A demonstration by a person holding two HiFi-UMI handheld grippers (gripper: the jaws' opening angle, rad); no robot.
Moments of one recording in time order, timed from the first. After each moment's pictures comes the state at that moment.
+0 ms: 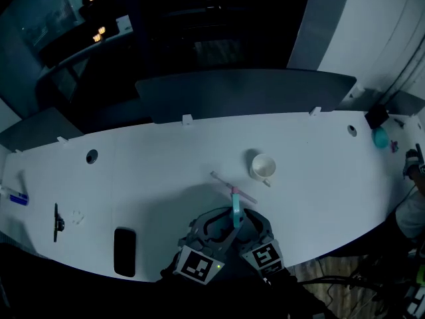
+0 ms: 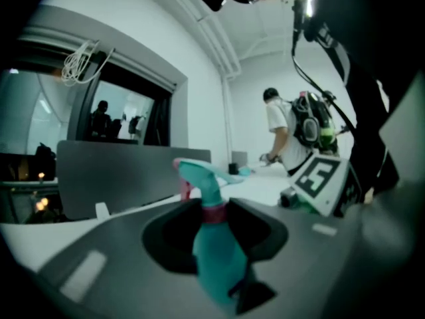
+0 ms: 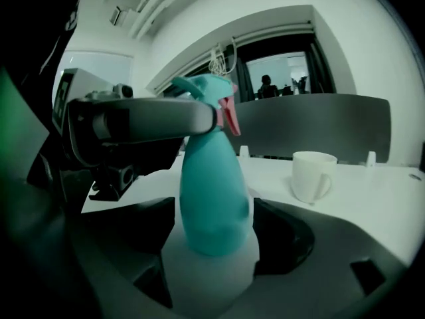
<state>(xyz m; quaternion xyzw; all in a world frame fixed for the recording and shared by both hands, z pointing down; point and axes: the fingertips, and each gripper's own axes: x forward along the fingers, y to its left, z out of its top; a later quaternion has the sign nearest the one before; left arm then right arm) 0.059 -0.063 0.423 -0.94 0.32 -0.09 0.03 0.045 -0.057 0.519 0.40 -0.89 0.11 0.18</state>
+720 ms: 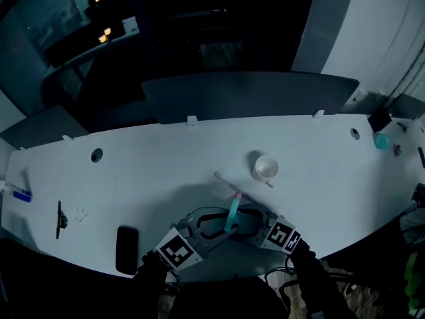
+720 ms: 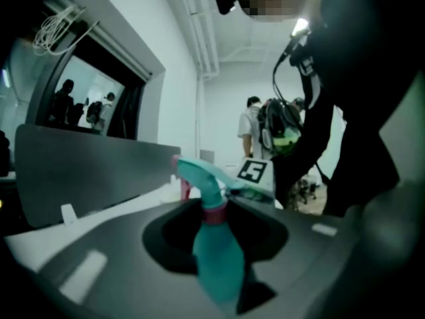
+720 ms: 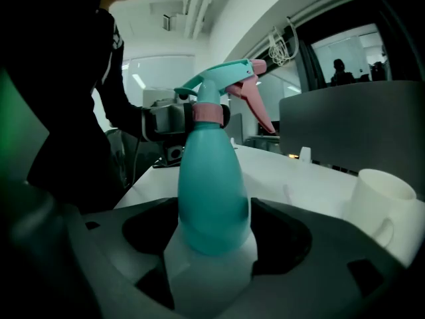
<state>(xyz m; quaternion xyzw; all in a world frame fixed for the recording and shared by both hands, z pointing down) 0.048 -0.045 0.426 -0.98 0.15 -0.10 0.02 0.031 -0.044 0.527 0.10 -0.97 0.04 0.21</state>
